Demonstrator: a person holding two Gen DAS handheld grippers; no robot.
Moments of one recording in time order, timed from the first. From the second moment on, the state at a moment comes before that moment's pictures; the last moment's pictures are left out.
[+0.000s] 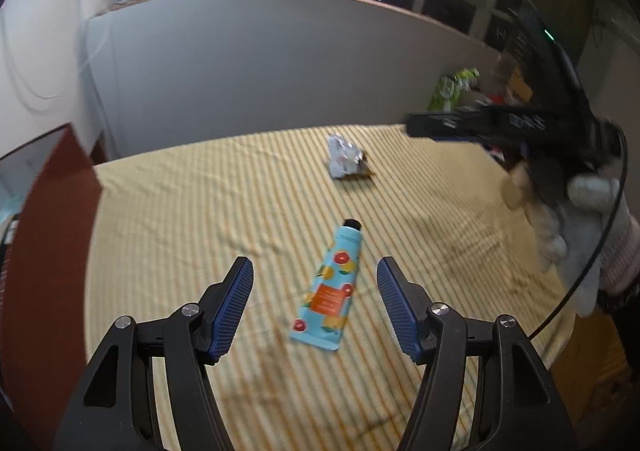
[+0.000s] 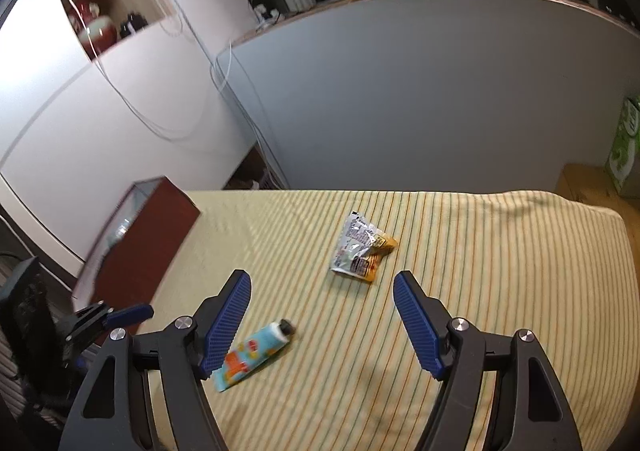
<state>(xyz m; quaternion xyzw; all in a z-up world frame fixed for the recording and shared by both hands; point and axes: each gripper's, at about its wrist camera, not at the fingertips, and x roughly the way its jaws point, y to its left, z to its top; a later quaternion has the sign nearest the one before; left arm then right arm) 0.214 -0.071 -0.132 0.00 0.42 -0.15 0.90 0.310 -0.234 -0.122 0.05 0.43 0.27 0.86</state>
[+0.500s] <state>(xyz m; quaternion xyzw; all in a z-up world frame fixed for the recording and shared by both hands) 0.245 -0.108 -0.179 0.04 0.45 -0.18 0.87 0.370 -0.189 -0.175 -0.05 0.46 0.24 0.85</state>
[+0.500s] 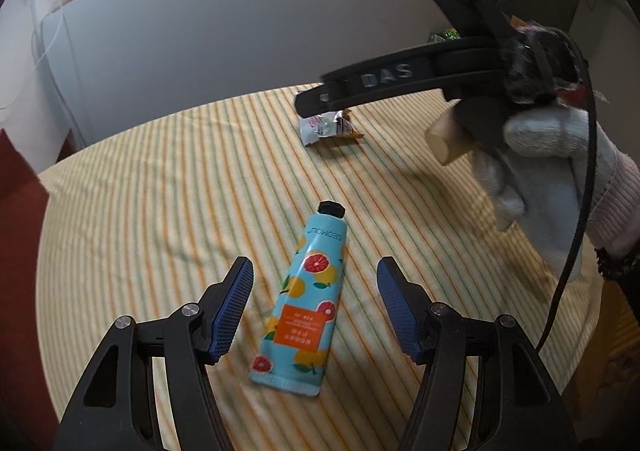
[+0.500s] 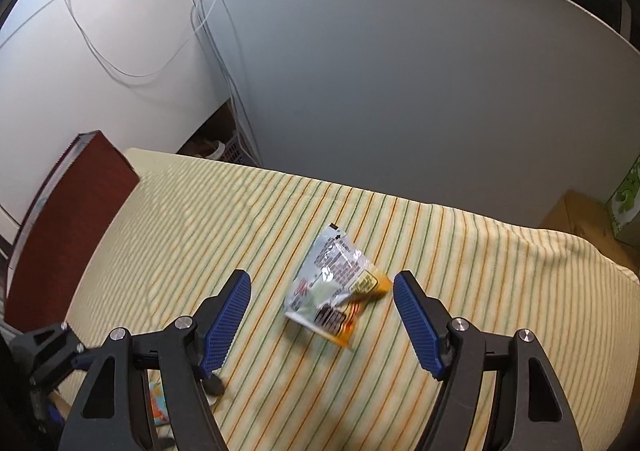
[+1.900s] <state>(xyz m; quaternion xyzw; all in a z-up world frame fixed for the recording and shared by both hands) 0.240 -0.071 -0.174 0.01 0.43 -0.15 0.89 0.336 -0.203 -0.171 -0.05 0.43 0.23 0.87</state>
